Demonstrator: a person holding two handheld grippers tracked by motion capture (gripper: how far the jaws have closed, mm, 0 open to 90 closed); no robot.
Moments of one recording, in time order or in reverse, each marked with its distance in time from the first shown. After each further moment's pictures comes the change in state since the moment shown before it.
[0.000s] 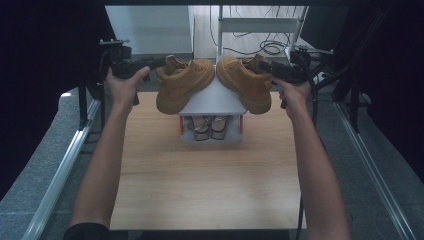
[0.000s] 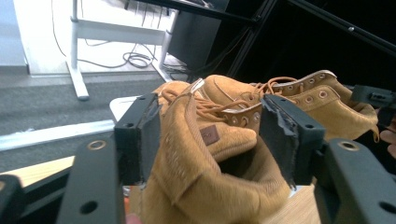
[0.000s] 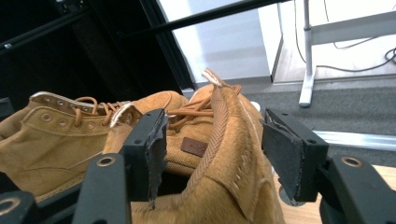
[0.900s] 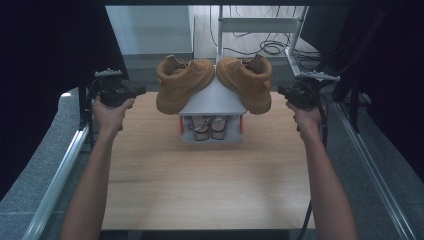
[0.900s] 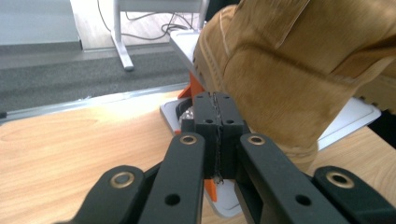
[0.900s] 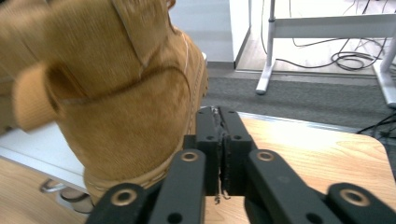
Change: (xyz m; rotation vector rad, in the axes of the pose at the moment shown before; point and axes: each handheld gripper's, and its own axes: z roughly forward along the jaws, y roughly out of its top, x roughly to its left) left arm 0.034 -0.070 -0.023 0.129 0.160 0.071; right arm -0.036 -0.058 -0.028 0.061 -0.136 -0.151
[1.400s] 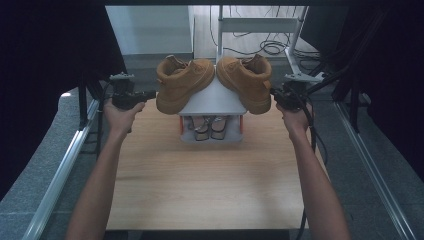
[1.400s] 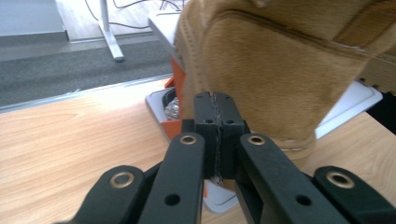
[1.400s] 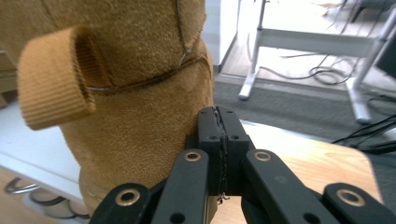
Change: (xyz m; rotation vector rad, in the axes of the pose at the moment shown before) left arm -0.016 -0.005 0.023 0.042 -0.031 0.030; right arm 0.028 -0.006 0.018 -0.010 -0.080 -0.110
